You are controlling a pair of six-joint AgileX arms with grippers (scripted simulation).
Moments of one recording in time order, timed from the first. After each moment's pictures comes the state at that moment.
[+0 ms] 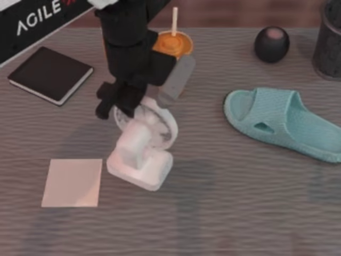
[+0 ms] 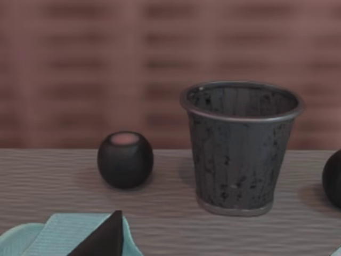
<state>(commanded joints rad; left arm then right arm) -0.57 2.10 1.96 -1.44 0.00 1.44 0.00 0.00 0.00 0.00 0.00 0.00</state>
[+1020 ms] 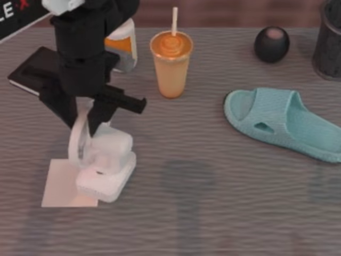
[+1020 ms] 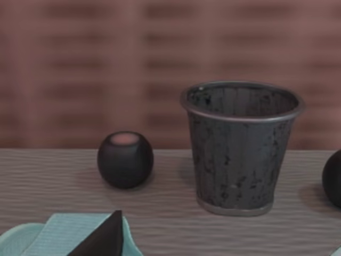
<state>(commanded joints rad) -0.48 1.95 1.75 -1.54 -0.06 -0.15 0.00 0.00 0.00 0.00 0.00 0.00</state>
